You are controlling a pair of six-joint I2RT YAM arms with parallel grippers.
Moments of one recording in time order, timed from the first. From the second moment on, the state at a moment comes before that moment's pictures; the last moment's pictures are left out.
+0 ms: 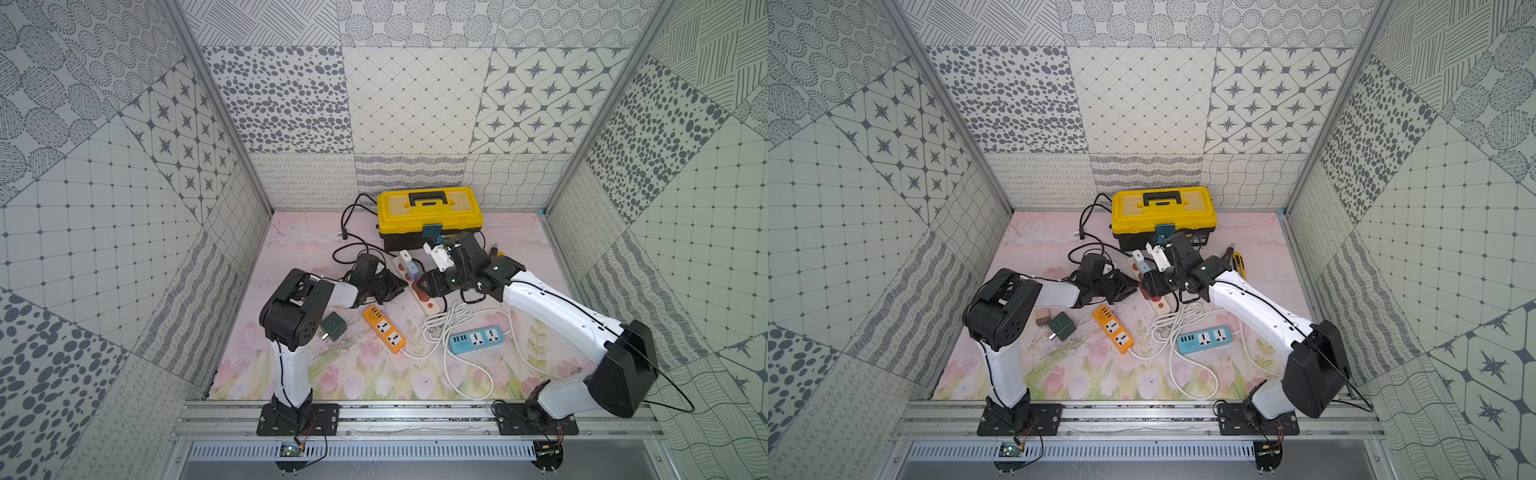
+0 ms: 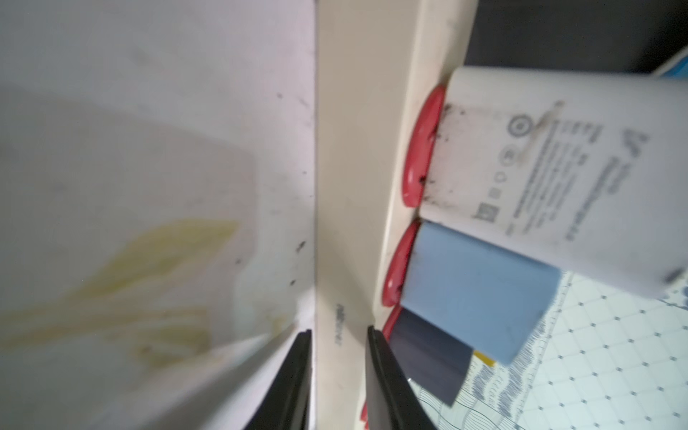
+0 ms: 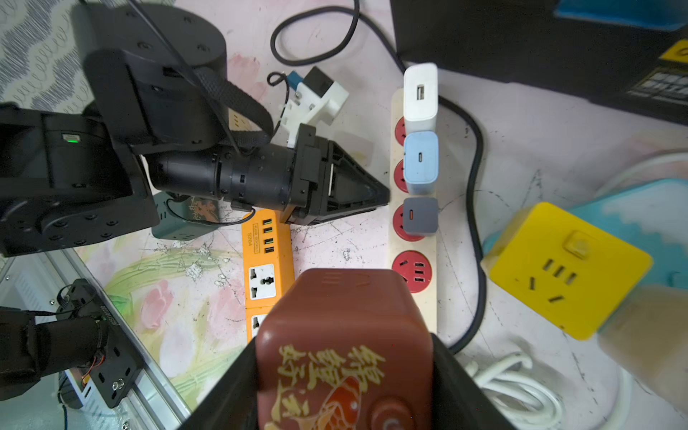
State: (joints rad) left arm -0.39 1.93 0.92 0.28 0.55 -1.15; right arm 0.65 1.39 1.19 -0.60 -0.17 0.24
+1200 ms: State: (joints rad) left arm -0.36 0.36 0.43 -0.17 -0.03 -0.62; right arm 0.80 1.97 1.29 0.19 -0.51 0.71
